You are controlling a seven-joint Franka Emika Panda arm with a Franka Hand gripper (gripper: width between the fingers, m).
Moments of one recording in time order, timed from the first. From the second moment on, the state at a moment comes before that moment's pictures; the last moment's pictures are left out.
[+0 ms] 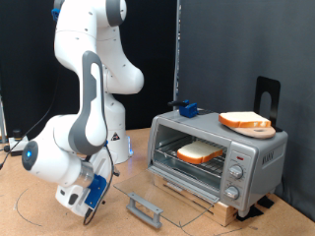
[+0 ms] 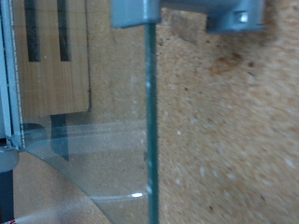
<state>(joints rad) -0.60 0.43 0.07 -2.31 0.53 1.89 -0.51</state>
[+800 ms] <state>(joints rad) -0.64 0.37 0.15 -2.40 0.62 1.71 -0.67</state>
